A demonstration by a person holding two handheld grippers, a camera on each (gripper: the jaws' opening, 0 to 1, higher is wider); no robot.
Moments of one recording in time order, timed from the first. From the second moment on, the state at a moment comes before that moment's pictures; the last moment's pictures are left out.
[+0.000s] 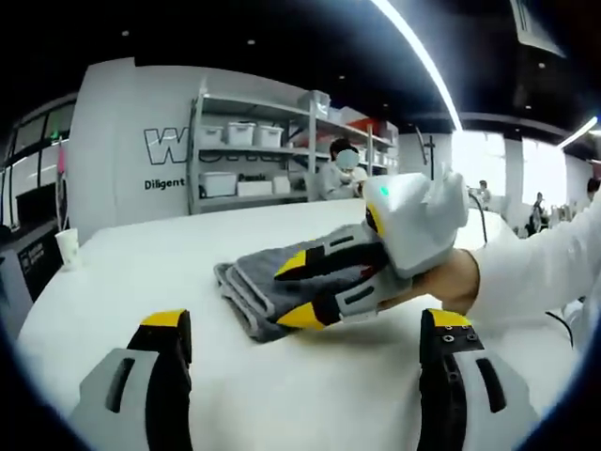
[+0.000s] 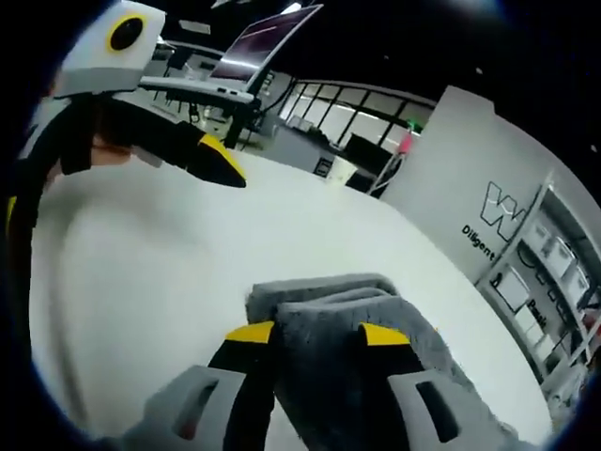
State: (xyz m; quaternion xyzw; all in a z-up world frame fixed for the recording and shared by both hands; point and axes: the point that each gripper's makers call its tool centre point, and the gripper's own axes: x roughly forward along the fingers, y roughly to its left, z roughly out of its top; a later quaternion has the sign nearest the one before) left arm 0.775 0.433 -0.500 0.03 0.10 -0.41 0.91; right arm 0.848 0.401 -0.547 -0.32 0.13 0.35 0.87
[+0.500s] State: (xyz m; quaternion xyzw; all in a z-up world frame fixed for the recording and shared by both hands) left arm 0.778 0.436 -0.501 0.03 0.11 -0.40 0.91; right arm 0.852 0.405 -0.541 -0.31 0.11 0.38 0.87
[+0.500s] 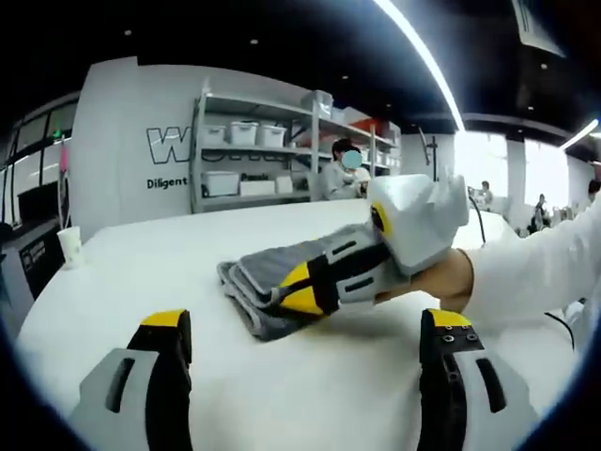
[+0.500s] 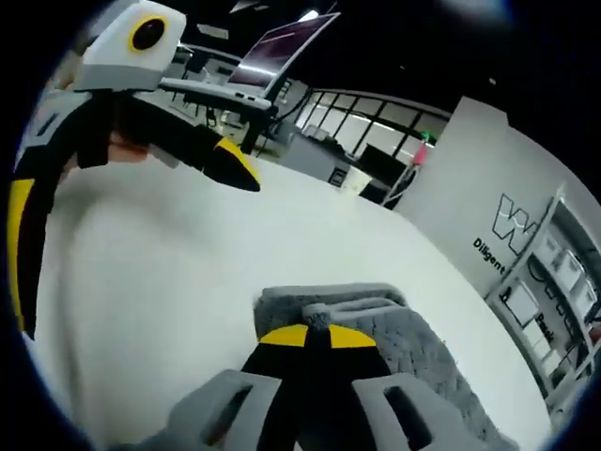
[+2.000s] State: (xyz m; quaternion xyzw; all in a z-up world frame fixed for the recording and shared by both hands) left arm 0.781 0.443 -0.505 0.03 0.11 -0.39 0.91; right arm 0.886 0.215 -0.443 -0.25 0.06 0.20 0.95
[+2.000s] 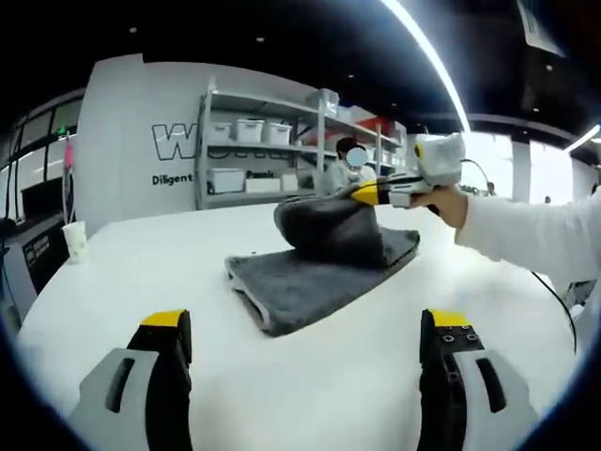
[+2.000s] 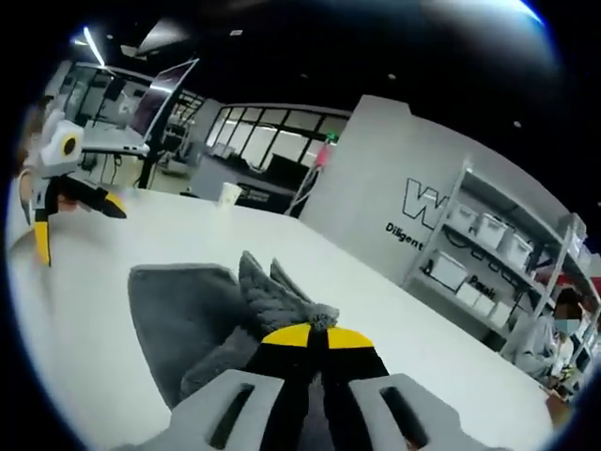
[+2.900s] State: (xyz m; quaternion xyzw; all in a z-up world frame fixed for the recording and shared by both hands) left arm 0.780 0.445 -0.504 0.02 0.11 -0.39 0.91; right arm 0.875 0.083 -0.424 -0.29 0.08 0.08 0.95
